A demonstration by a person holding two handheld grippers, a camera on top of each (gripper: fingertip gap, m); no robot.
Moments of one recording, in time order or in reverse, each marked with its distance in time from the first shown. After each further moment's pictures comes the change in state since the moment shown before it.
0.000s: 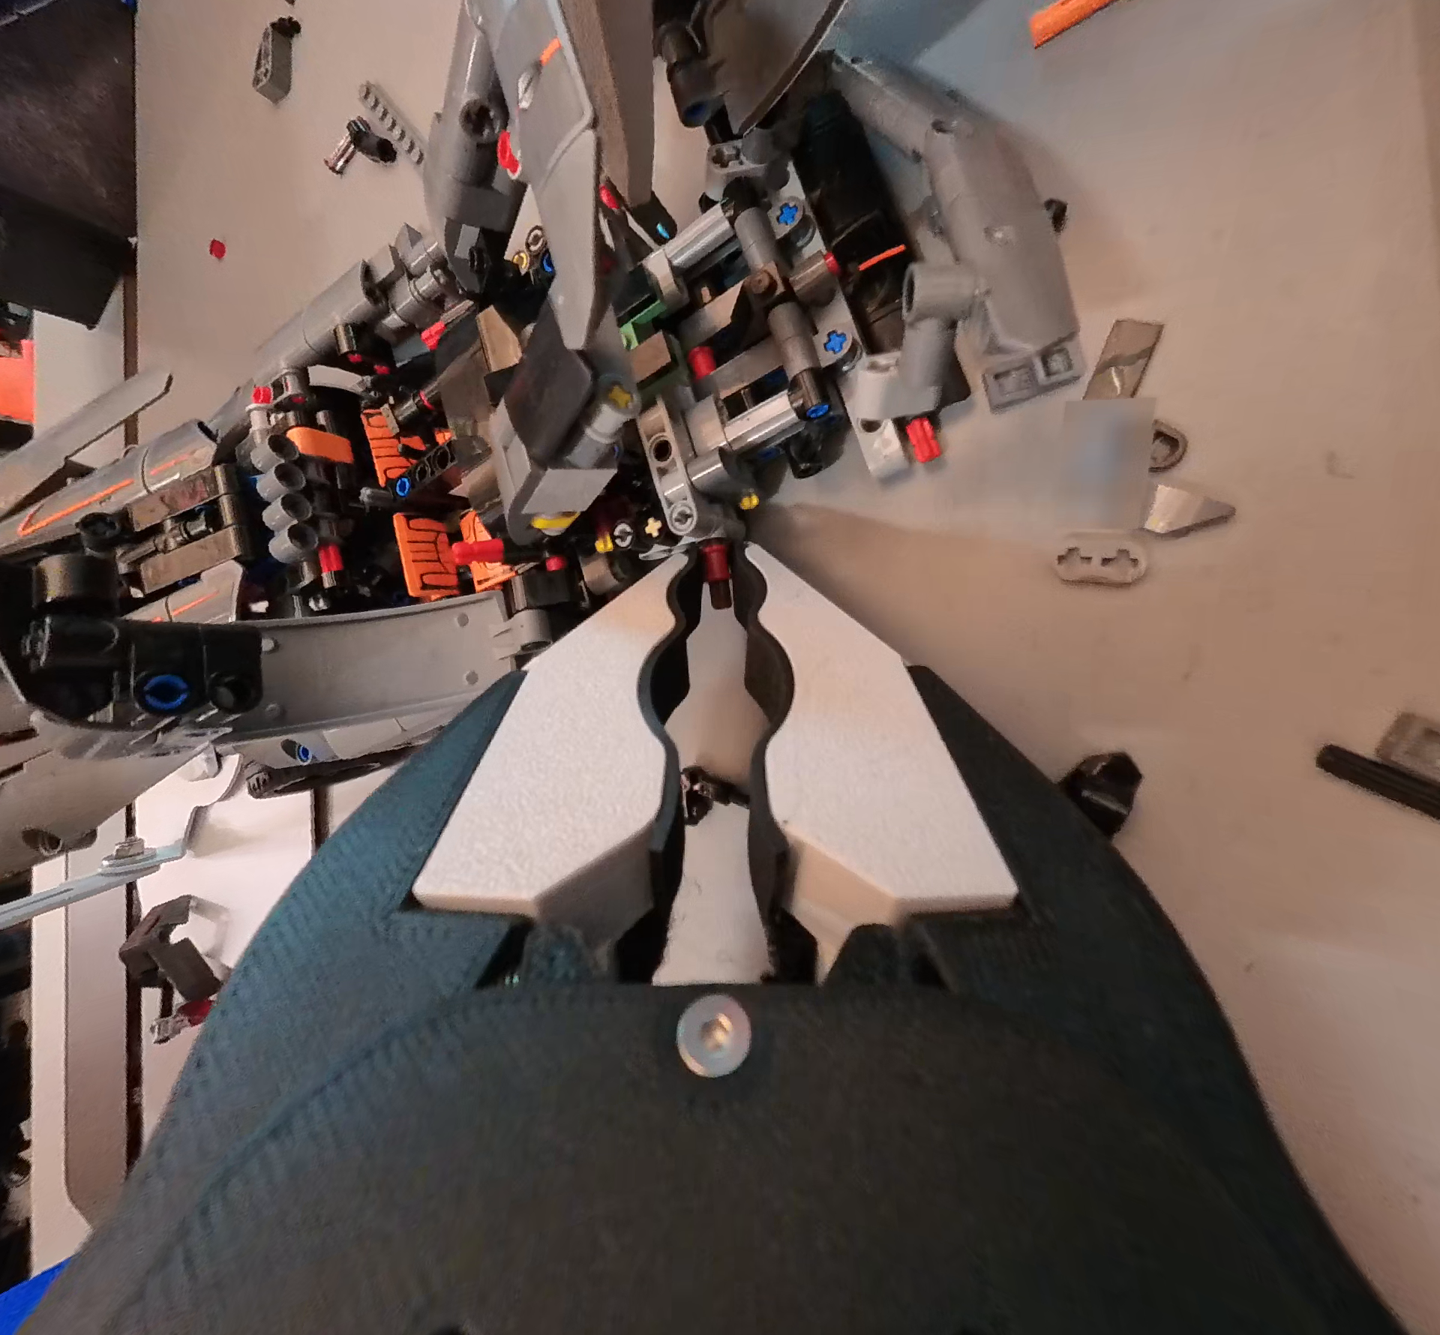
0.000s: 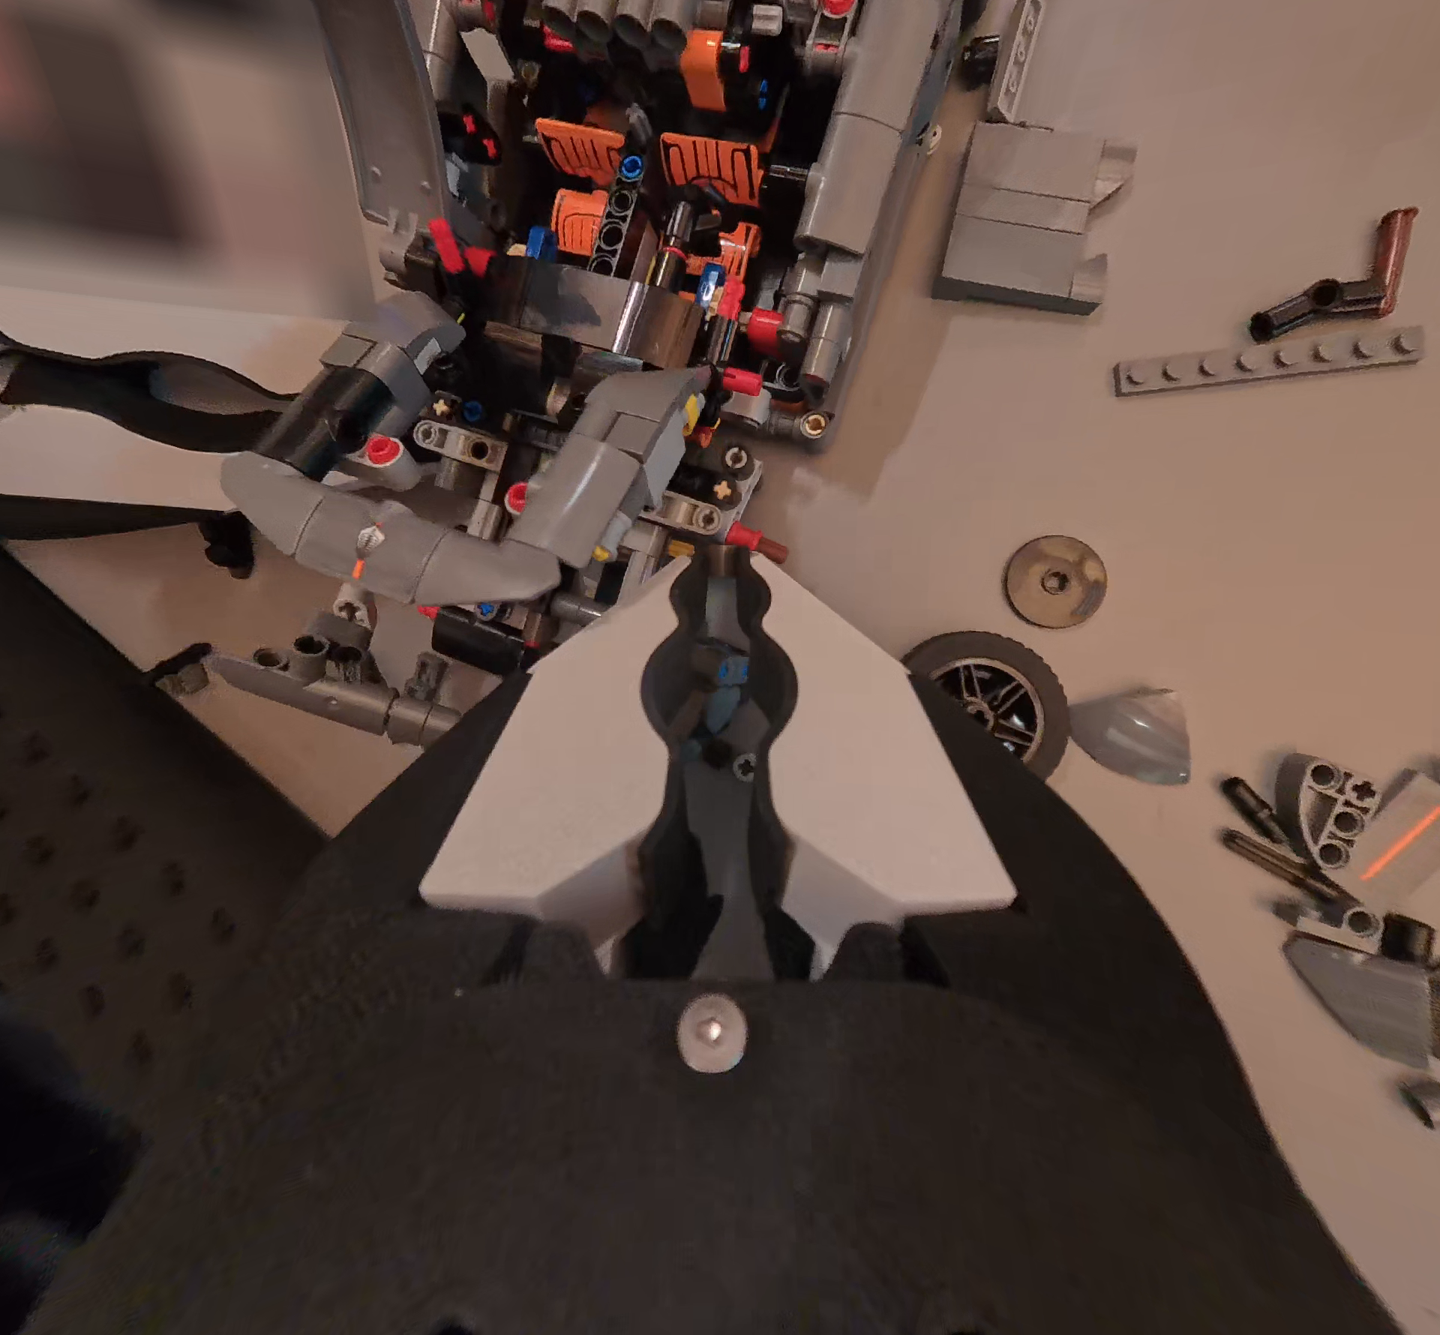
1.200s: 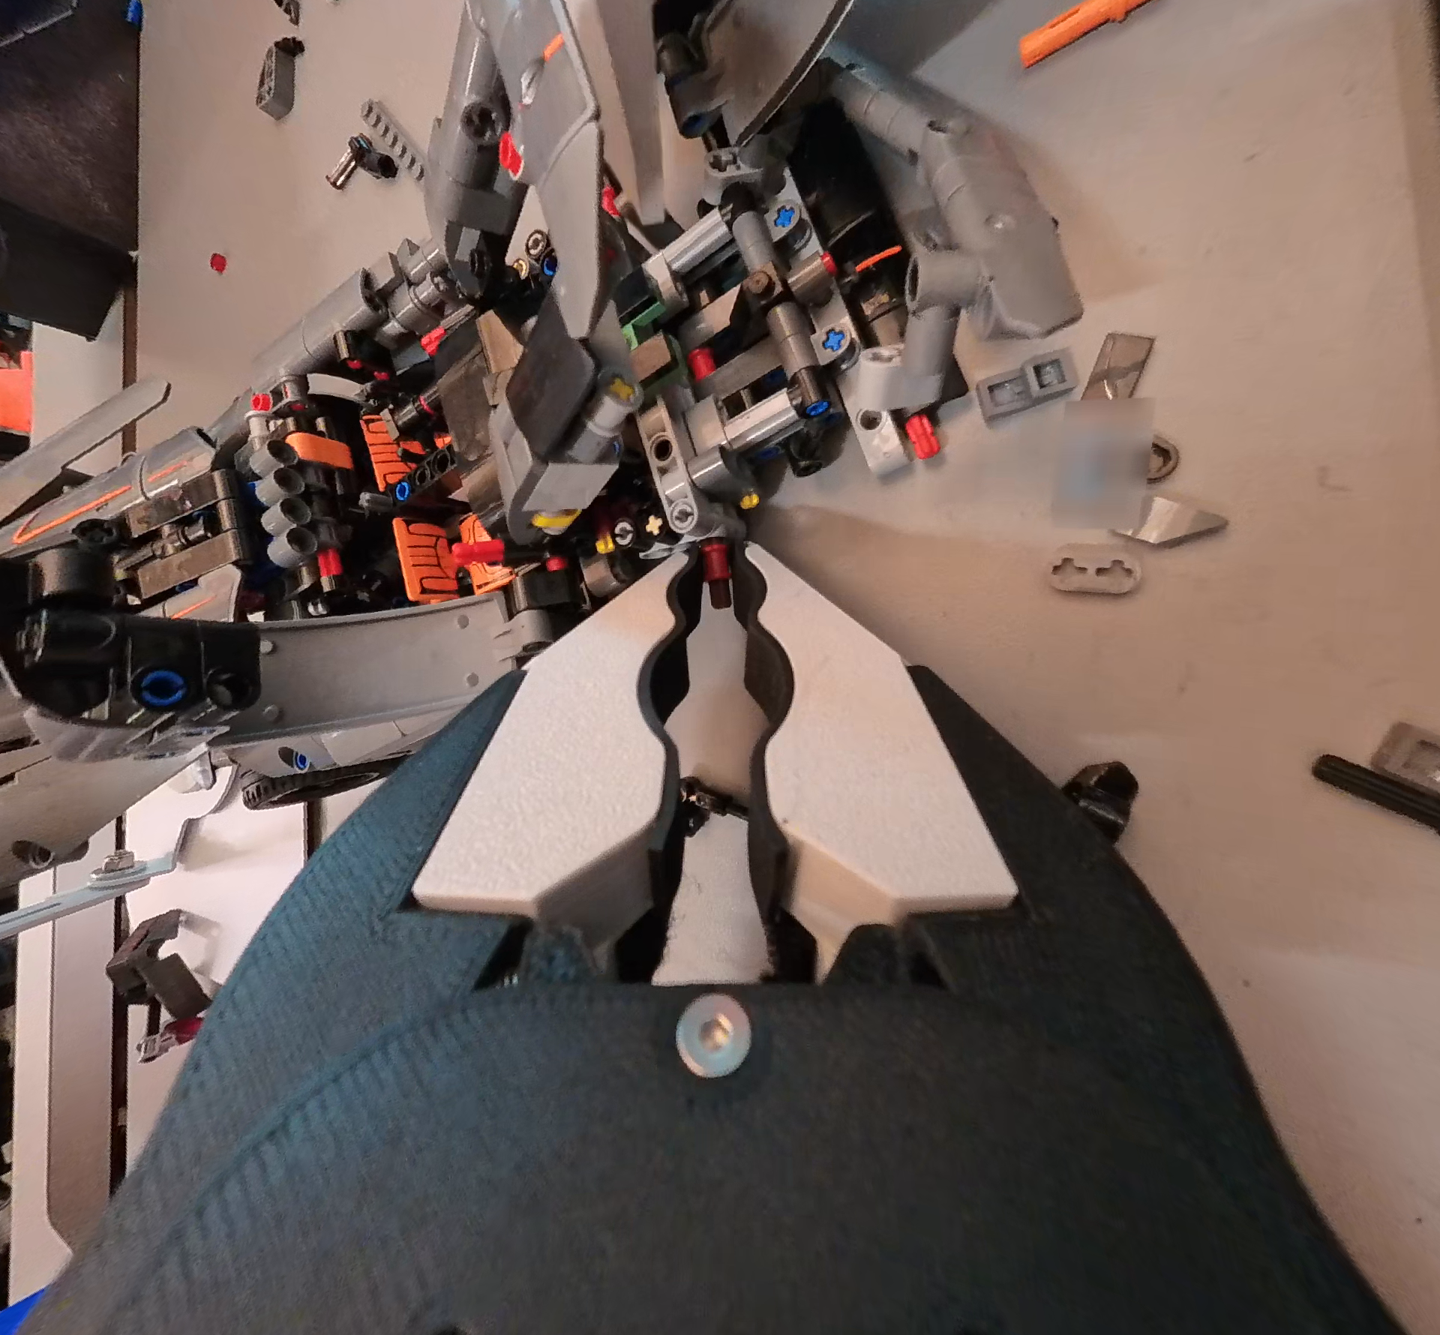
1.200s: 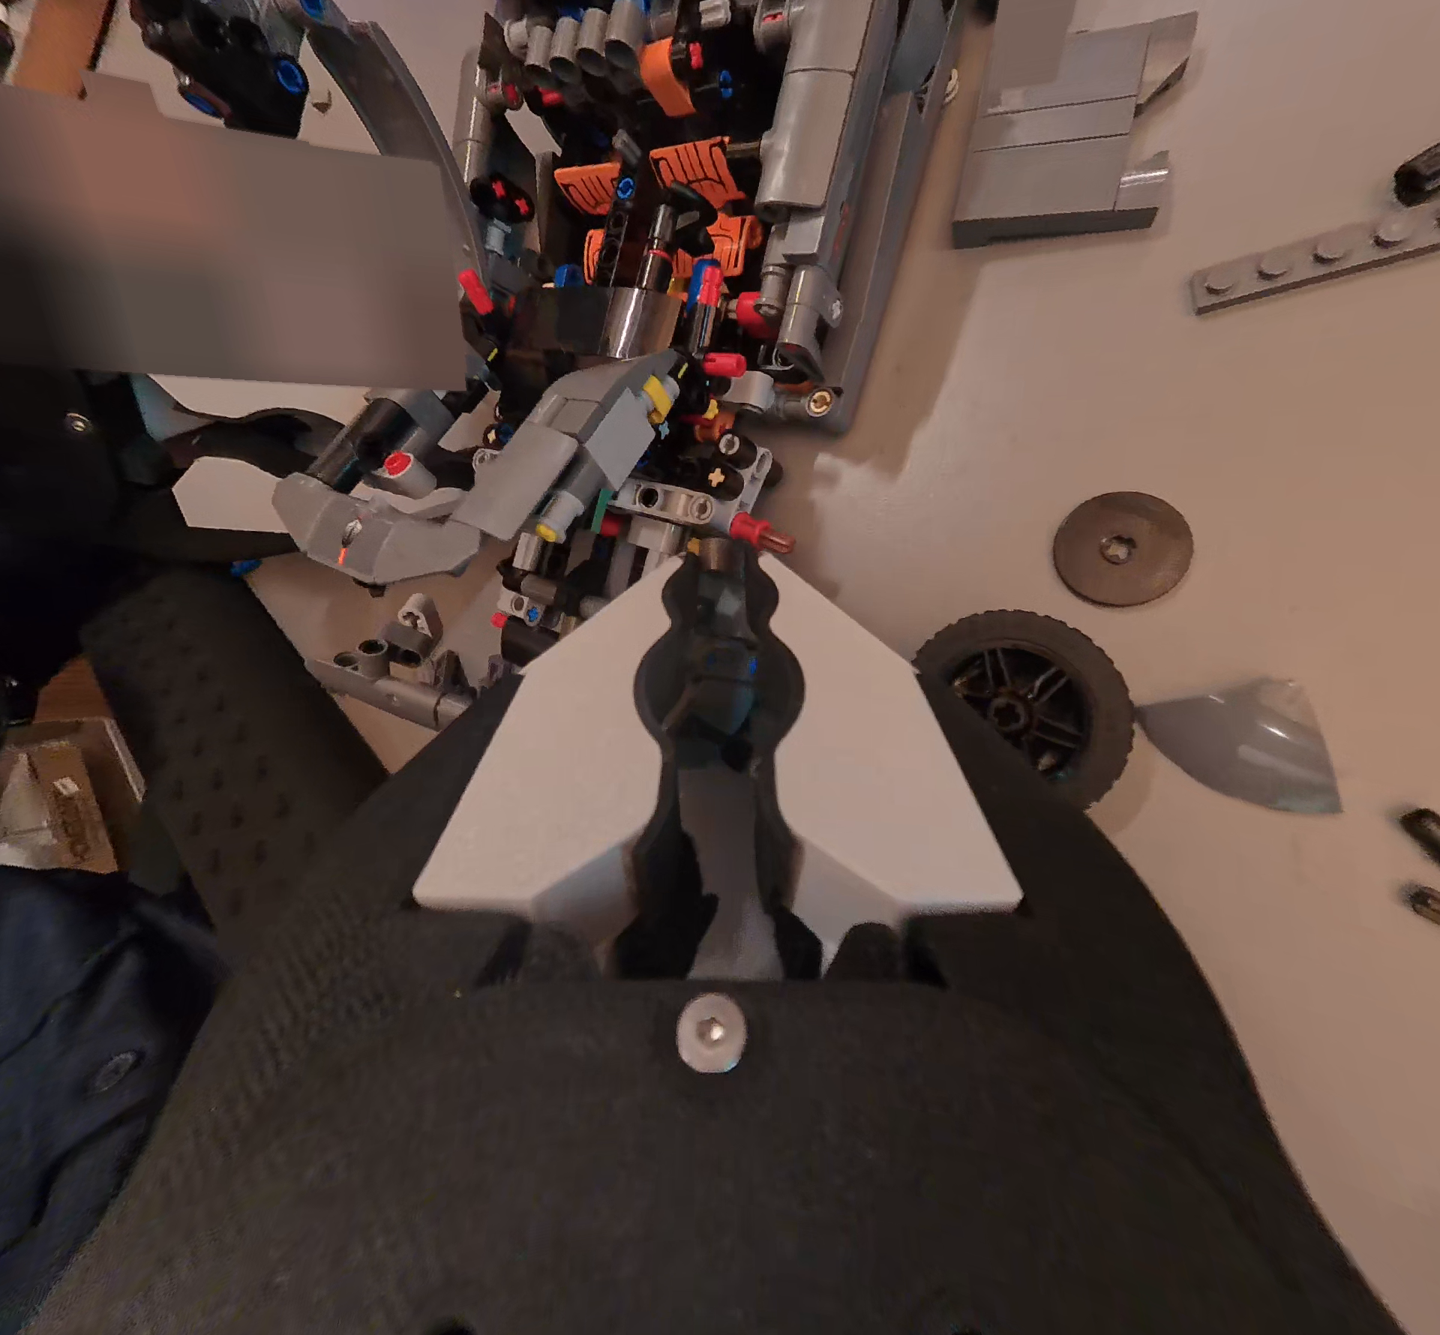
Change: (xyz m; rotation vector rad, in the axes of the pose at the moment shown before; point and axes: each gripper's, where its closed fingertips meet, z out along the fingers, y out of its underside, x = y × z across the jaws) left arm -0.001 -0.001 0.001 0.019 0.004 -0.002; right arm -0.002 0.004 0.002 0.075 -0.244 0.183
